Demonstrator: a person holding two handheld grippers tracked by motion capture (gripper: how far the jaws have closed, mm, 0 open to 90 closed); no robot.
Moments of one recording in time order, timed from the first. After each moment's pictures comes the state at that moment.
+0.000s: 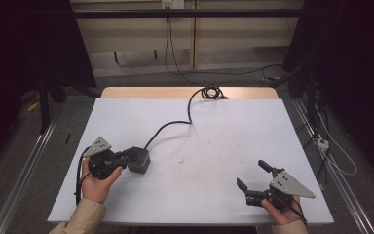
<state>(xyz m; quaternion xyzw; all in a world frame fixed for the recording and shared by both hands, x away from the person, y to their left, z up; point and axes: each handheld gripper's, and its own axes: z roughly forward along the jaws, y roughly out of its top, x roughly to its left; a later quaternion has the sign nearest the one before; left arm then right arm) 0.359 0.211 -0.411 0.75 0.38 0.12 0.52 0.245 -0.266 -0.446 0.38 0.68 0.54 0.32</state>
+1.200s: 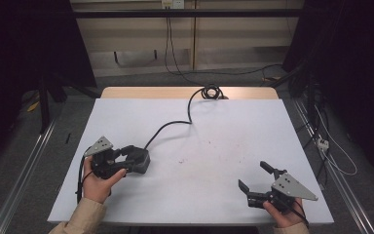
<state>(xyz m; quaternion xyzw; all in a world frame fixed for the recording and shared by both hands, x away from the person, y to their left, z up) 0.360 0.205 -0.411 0.75 0.37 0.10 0.54 0.240 -0.268 -0.445 0.38 0.68 0.54 0.33</state>
